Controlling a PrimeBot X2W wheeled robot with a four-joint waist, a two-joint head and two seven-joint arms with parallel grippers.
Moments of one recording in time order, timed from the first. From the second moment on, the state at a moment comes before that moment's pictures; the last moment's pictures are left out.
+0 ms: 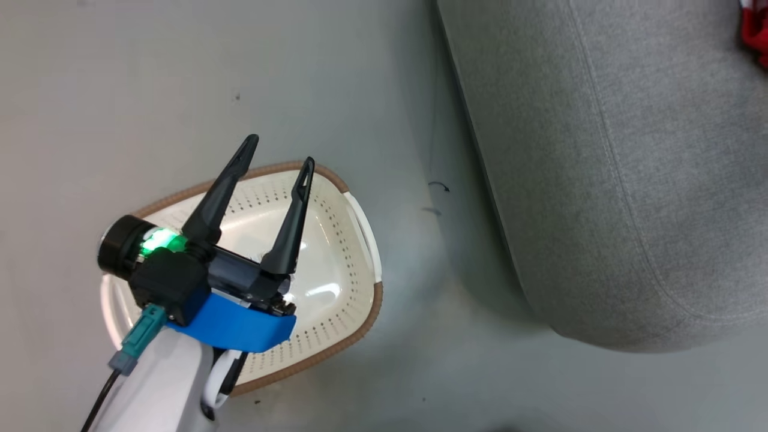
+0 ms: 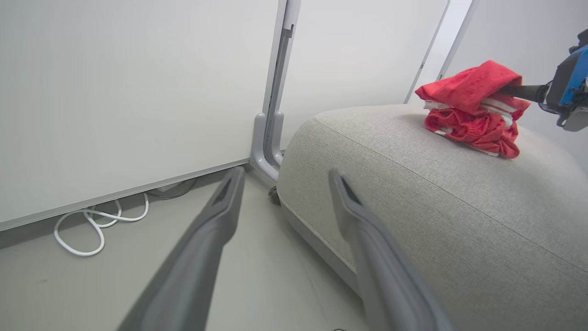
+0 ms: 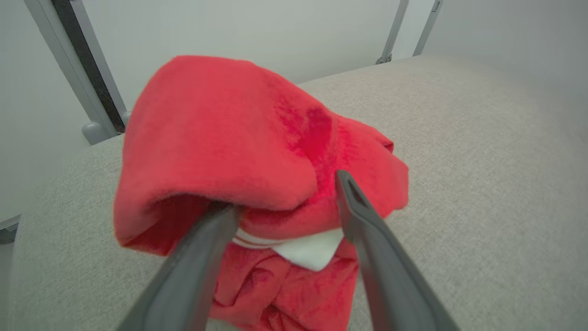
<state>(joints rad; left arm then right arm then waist) -0.35 0.28 -0.38 0.01 -0.27 -0.12 -0.25 -1.16 -0.43 -0.42 1.22 0.09 0.13 -0.25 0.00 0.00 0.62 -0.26</state>
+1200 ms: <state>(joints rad) -0.10 0.07 -0.13 0.24 -0.29 -0.12 -0.26 -0.23 -0.13 -0.22 0.31 0.14 0.13 -0.14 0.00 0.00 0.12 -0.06</state>
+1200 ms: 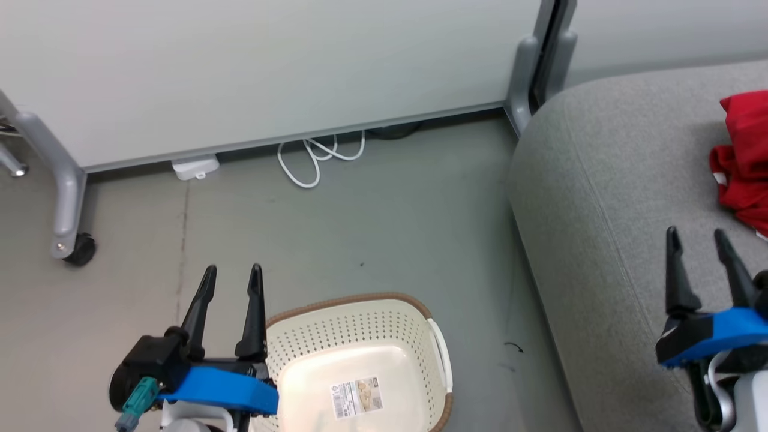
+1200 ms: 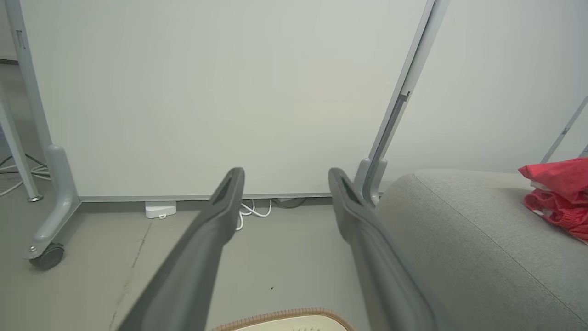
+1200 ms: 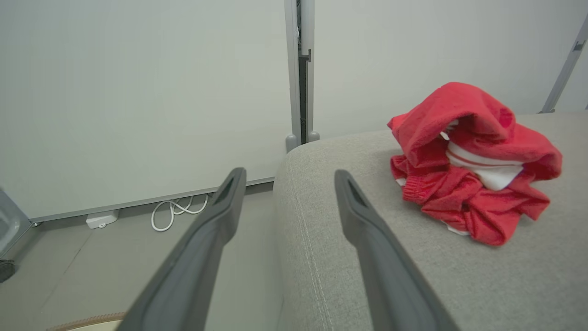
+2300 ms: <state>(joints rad) -0.02 0.07 -0.03 0.37 -0.25 -0.13 -0.26 -0.05 -0.05 -0.08 0.20 0.17 0.13 -0.09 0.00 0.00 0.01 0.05</state>
